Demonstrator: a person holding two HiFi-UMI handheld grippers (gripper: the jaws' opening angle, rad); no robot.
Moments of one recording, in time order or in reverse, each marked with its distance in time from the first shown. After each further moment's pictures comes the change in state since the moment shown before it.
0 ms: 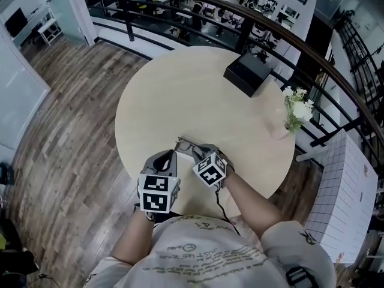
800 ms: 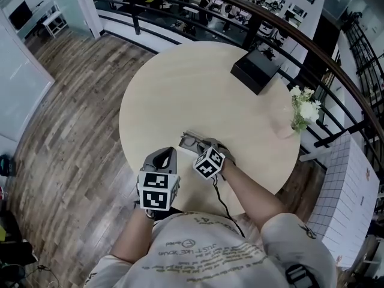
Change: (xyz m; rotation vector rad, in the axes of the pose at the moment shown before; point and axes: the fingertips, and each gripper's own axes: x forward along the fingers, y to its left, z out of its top) left arm -0.004 0.018 -0.010 -0.016 0.022 0.042; right arm 0.042 -0.007 -0.021 -0.140 0.127 -0.068
